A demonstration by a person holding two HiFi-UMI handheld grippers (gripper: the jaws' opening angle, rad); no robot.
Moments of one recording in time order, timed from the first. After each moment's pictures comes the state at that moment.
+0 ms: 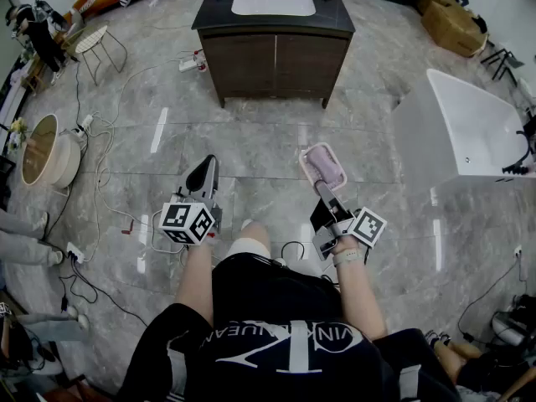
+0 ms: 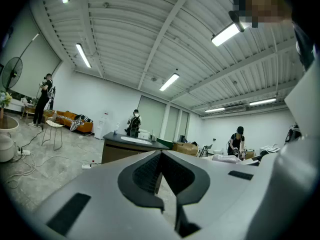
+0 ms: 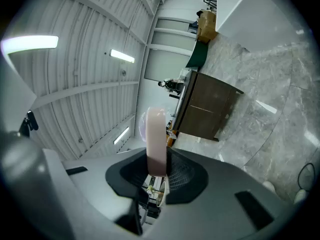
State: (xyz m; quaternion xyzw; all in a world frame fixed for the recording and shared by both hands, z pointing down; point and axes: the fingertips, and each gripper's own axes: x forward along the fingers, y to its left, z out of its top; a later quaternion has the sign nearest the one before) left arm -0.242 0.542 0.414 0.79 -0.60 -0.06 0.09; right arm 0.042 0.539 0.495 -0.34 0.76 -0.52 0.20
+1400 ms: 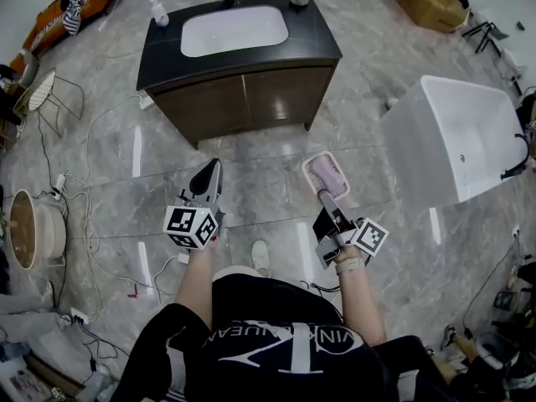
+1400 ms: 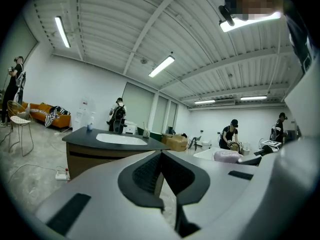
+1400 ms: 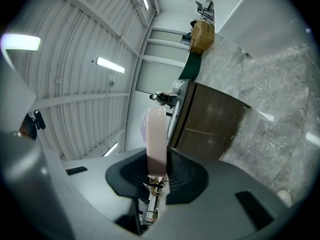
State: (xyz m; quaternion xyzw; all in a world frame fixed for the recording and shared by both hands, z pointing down) left arm -0.231 0.170 0.434 0.85 -0.52 -0.01 0.11; right arm 0.039 0.235 0.500 -0.38 0.72 -0.52 0.25
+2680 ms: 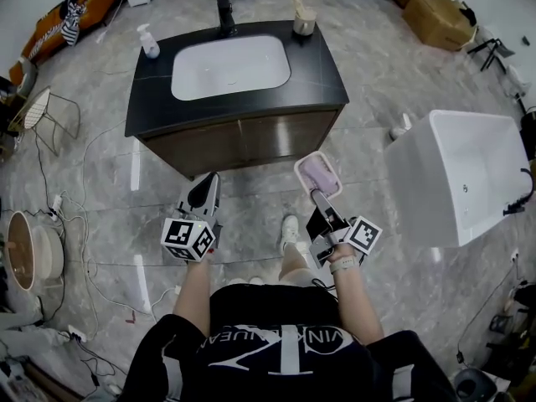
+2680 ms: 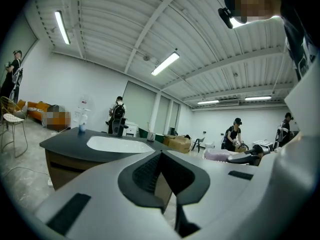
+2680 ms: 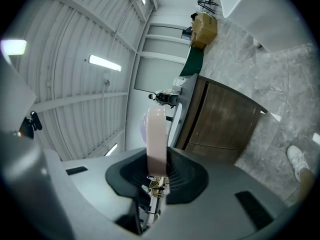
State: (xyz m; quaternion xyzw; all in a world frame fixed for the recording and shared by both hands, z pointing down) left arm -0.226 0.001 0.446 0.85 -0.52 -0.01 0.11; right arm 0.039 0.030 0.515 -0.38 0.72 -0.53 0.24
